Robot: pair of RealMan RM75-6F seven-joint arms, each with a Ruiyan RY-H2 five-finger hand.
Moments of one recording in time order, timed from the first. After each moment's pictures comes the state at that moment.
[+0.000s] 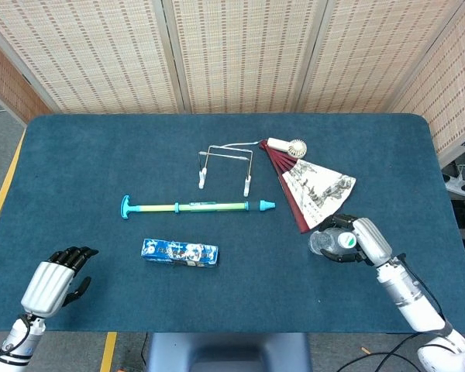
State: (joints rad) left arm -0.19 -1.31 0.03 -1.41 1.70 1.50 0.12; right arm 0.43 -1.35 0.01 -1.28 -1.65 1.33 0.85
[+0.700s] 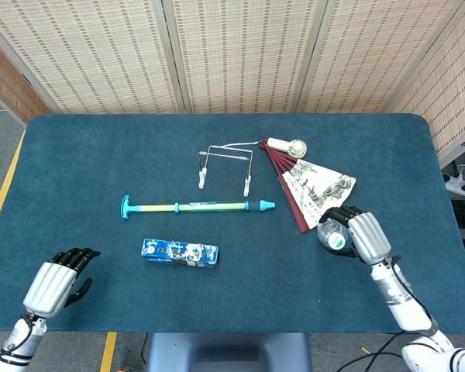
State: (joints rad) left arm -0.20 -1.30 0.04 -1.42 1.70 1.48 0.13; right arm 0.42 -1.41 0.06 -1.31 -1.62 1.41 0.36
